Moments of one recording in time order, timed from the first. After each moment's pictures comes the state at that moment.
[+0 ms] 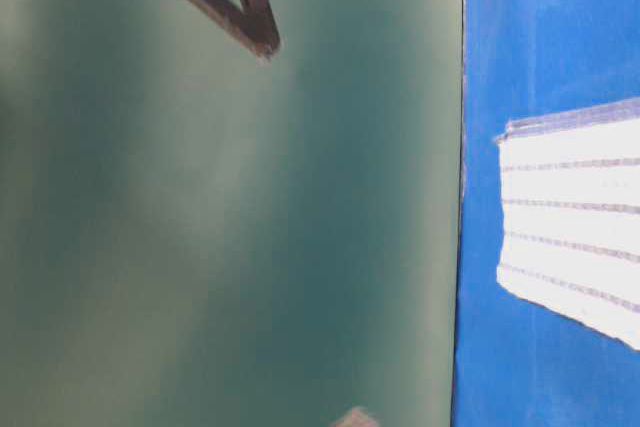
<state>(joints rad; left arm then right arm) -0.12 -0.47 1.02 -0.03 -0.16 -0.18 -0.14 -0.50 0.85 -0.20 0.05 0.18</state>
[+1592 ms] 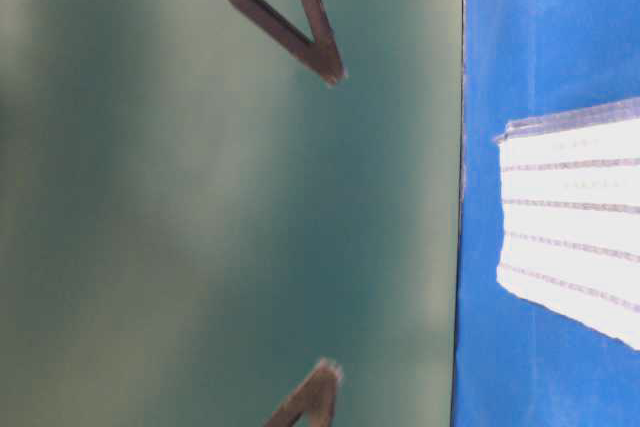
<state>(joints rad) 0.22 -0.40 1.04 -0.03 -0.30 -0.08 -0.30 -0.31 0.86 -0.20 -0.10 0.28</state>
